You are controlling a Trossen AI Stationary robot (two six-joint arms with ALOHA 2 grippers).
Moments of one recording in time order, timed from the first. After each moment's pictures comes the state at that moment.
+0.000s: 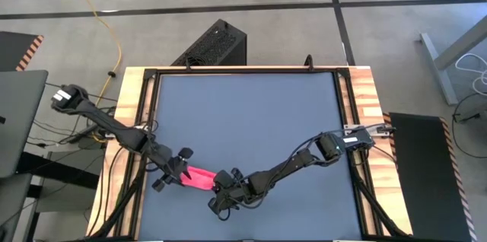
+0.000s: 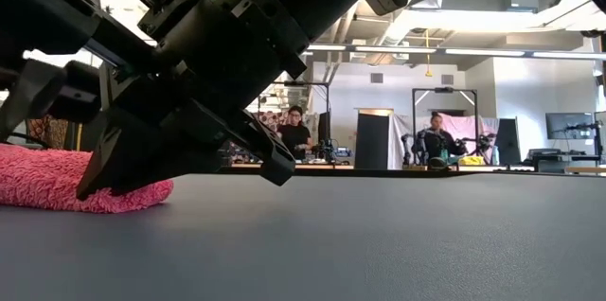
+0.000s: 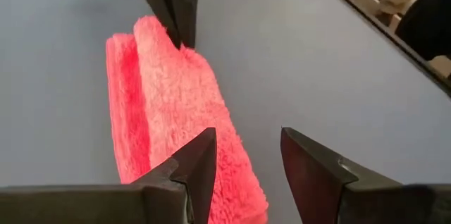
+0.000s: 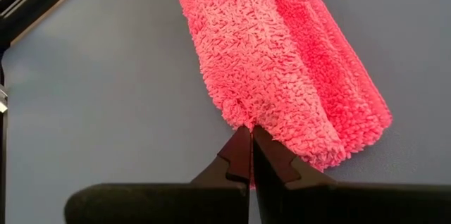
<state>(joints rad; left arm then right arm) -0.48 0.95 0.24 0.08 0.17 -0.03 0.43 2.43 1.84 -0.17 0.42 0.96</state>
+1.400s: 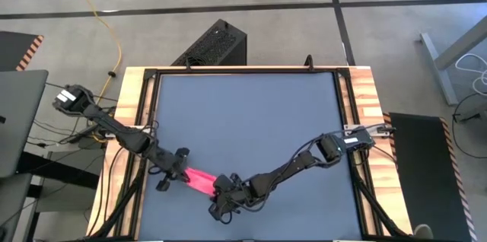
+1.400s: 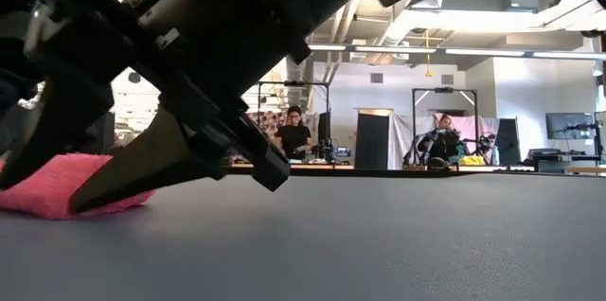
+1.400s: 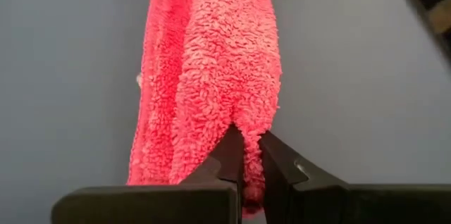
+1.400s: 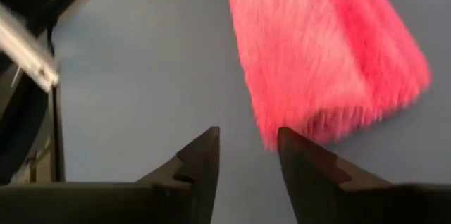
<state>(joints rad) -0.52 1.10 0.16 0.11 0.11 -0.36 0.45 2.42 1.84 -0.13 0.34 0.98</state>
